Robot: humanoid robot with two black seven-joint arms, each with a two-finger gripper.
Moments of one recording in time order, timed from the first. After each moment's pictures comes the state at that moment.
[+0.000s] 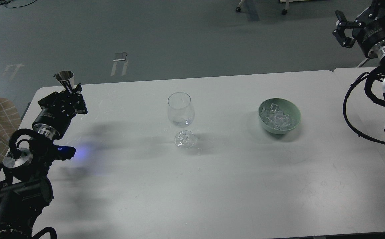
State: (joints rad) left arm -0.45 0.13 -1.82 -0.74 -0.20 -0.22 0.43; right arm 0.76 -0.35 1.37 0.74 -0.53 0.27 0.10
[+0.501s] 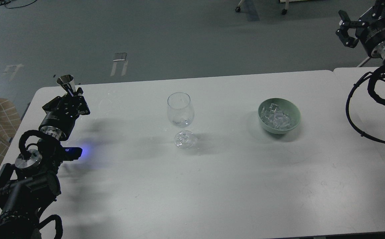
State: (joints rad) left arm -0.50 0.13 -1.82 -0.55 -0.23 -0.34 0.40; right arm 0.76 -0.35 1.37 0.74 -0.53 0.27 0.10
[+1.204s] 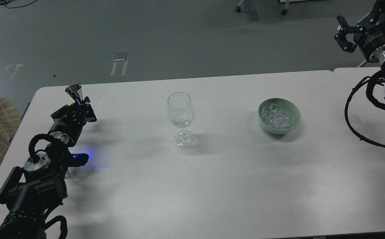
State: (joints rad) left arm -0.51 0.11 -1.80 -0.49 -0.22 -0.32 0.37; right arm 0.74 -0.34 1.37 0.75 -0.53 0.27 0.10
